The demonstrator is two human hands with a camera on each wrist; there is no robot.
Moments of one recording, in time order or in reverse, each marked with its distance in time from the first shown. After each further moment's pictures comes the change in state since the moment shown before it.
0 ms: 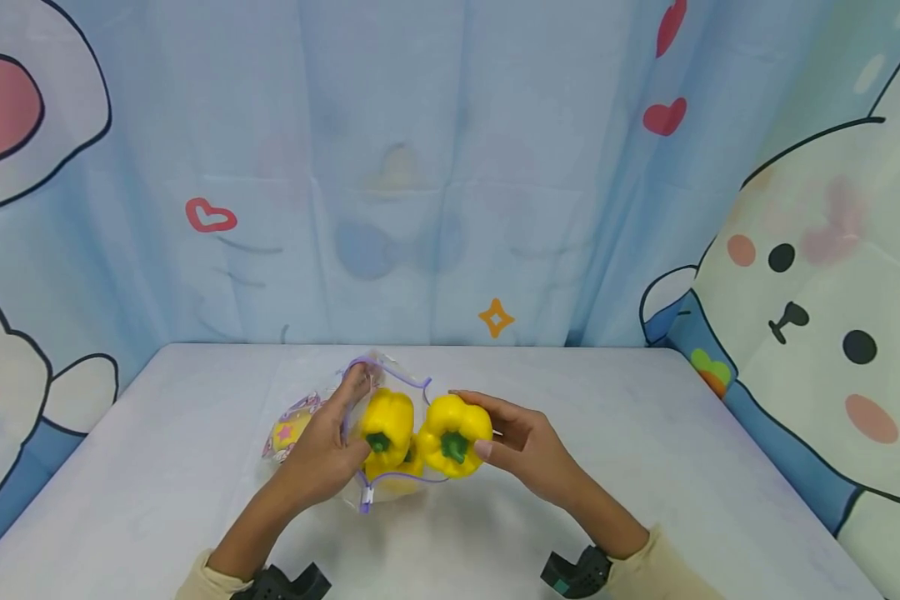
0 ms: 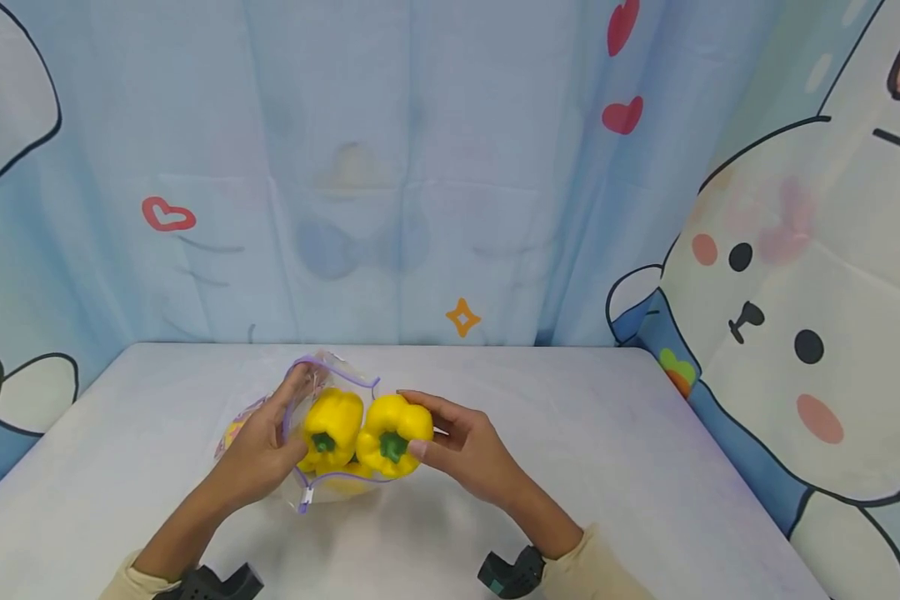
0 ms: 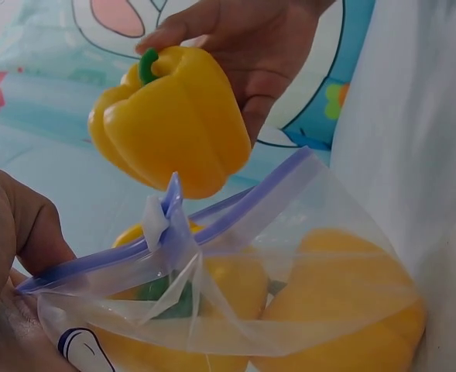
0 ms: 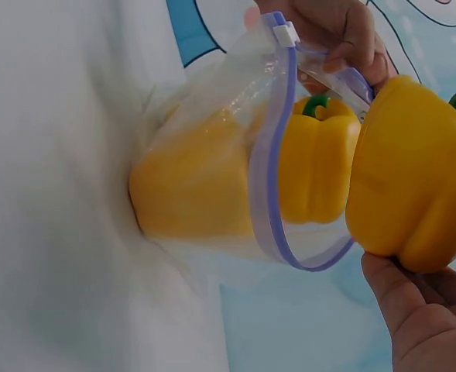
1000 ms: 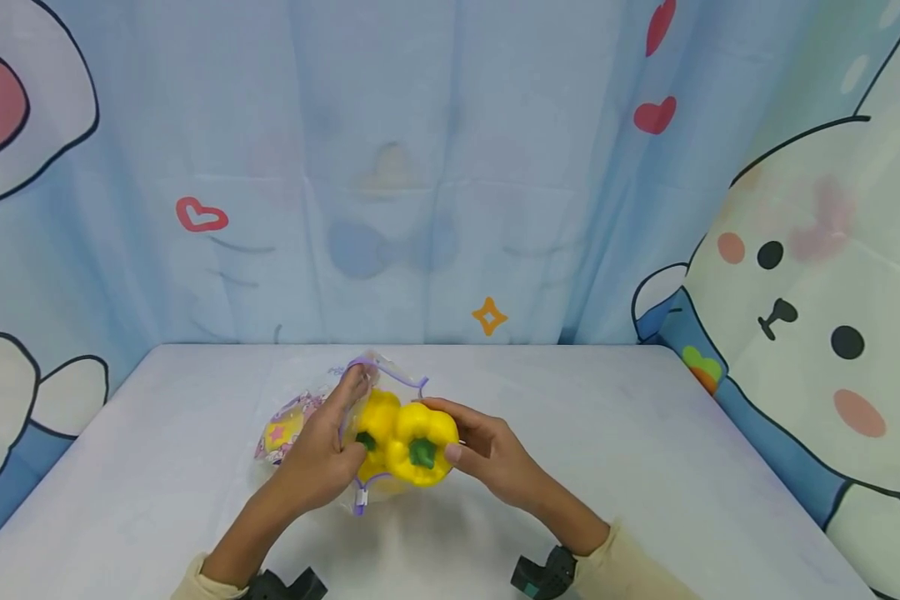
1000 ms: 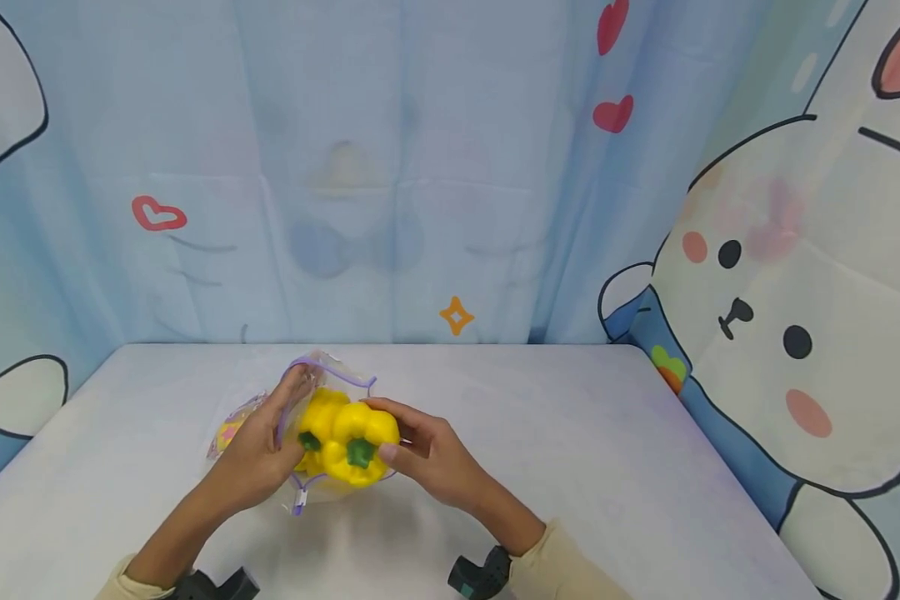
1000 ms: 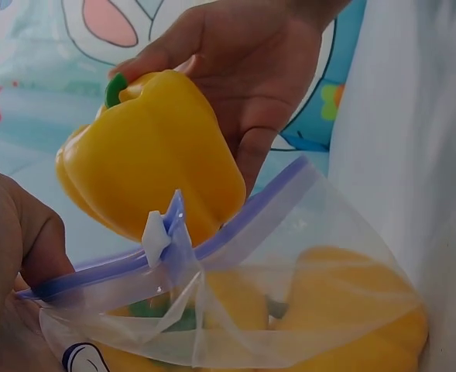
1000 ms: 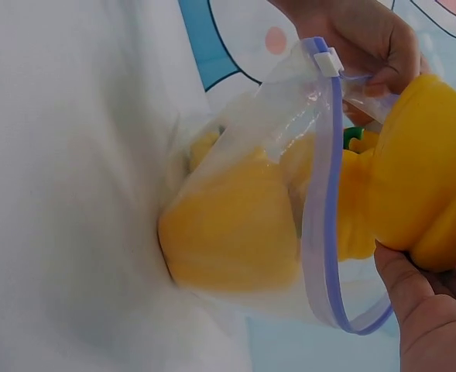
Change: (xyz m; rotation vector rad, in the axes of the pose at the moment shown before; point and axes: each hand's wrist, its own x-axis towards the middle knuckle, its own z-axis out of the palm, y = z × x) left_hand -0.001 0.004 0.006 0.088 0.011 0.076; right_hand 0.009 0.012 0.023 0.022 -0.072 -0.011
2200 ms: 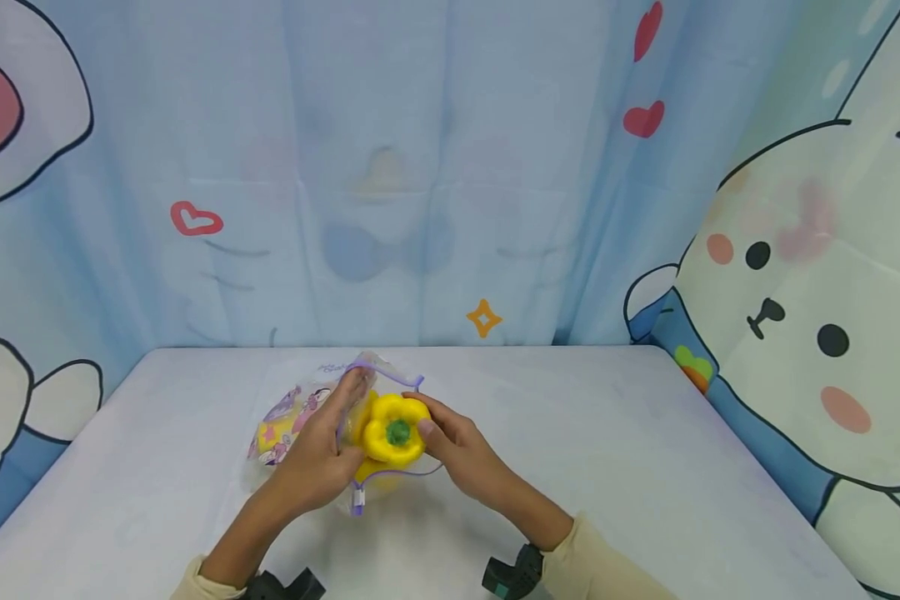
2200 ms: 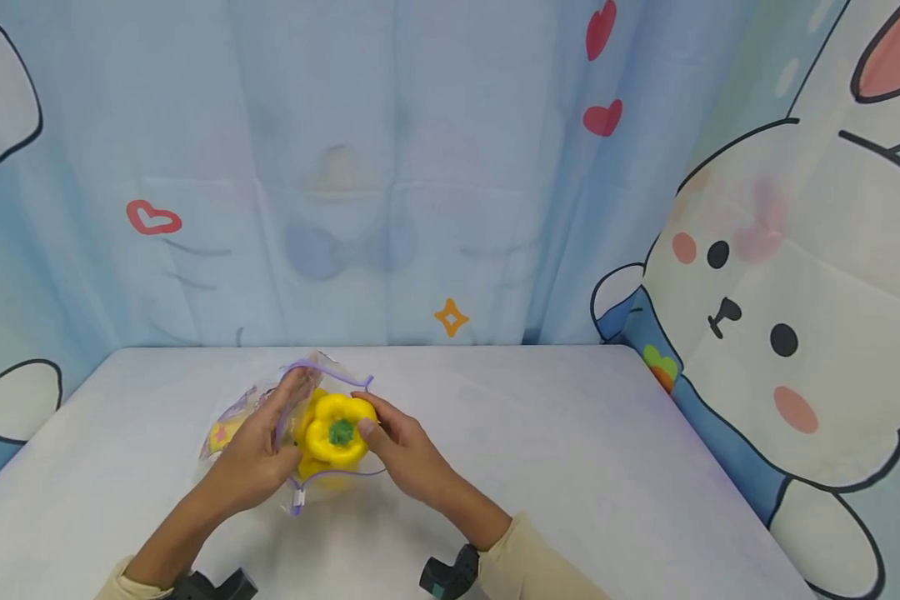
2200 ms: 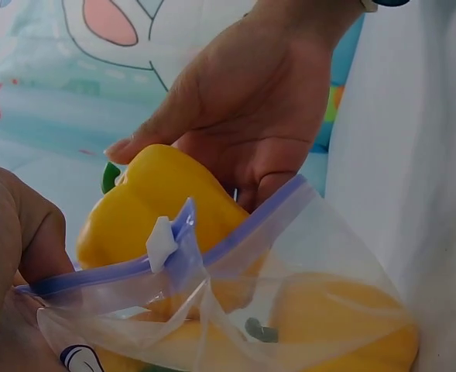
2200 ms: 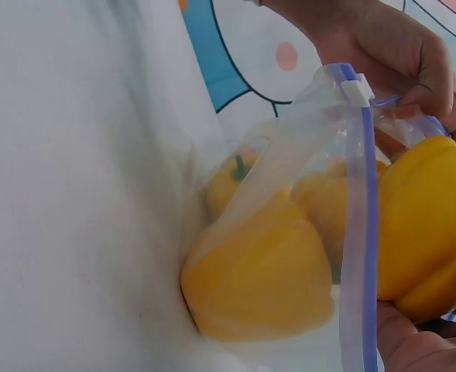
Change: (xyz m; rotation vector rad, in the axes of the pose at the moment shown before) left_hand 0.000 0.000 0.001 -0.005 -0.012 0.033; right_hand 0.017 0.009 0.019 -0.023 0.057 0.163
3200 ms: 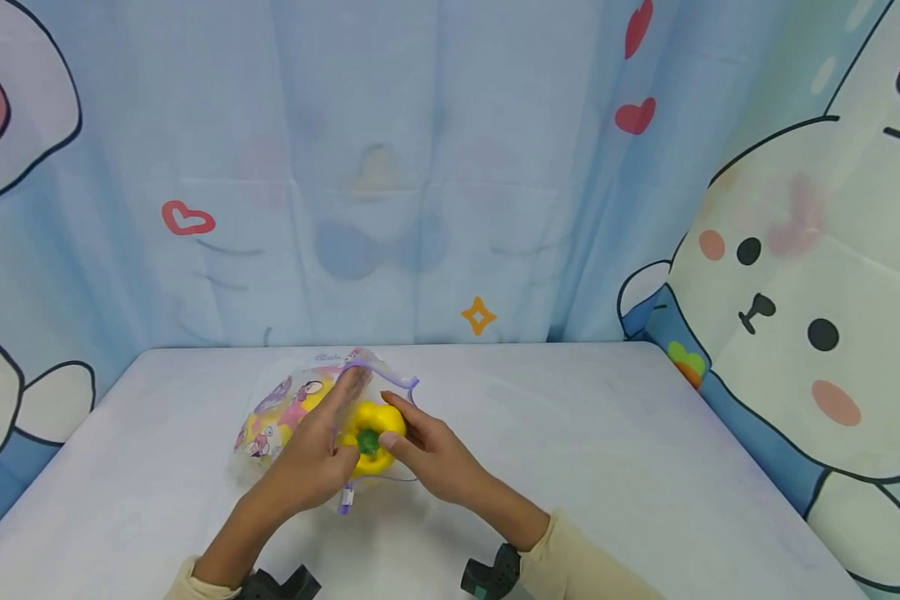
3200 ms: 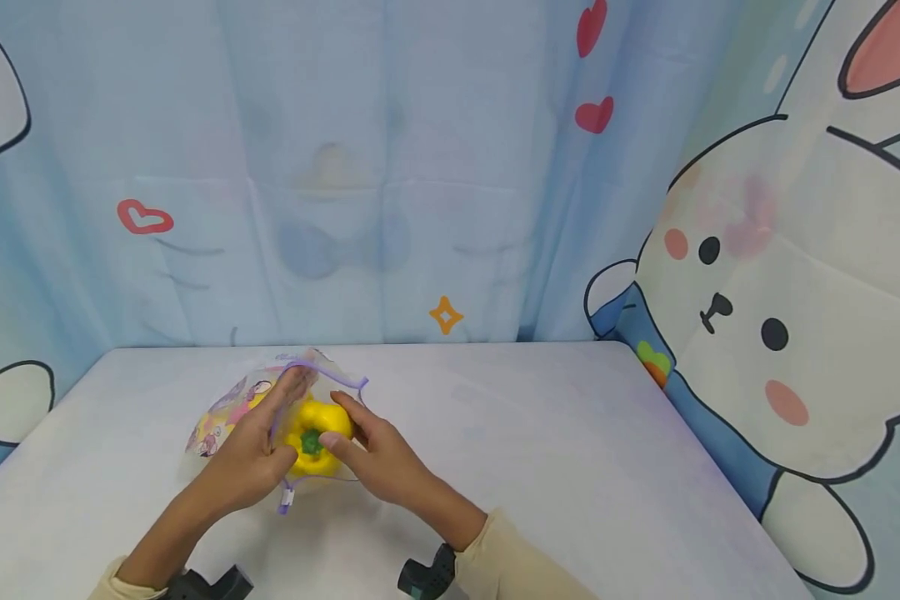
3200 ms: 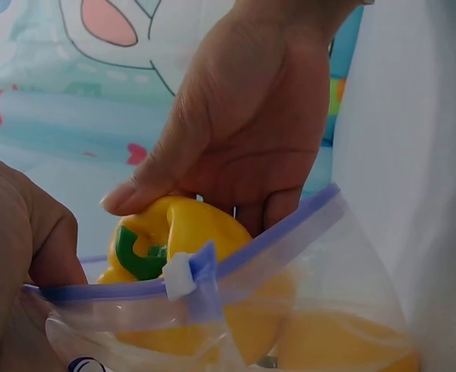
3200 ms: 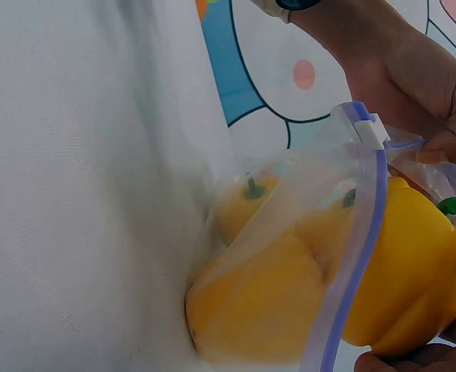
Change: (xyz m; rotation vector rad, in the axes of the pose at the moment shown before) left_hand 0.000 0.003 -0.001 0.034 -0.026 0.034; right_hand 0.008 -0.002 0.020 -0.109 0.013 0.017
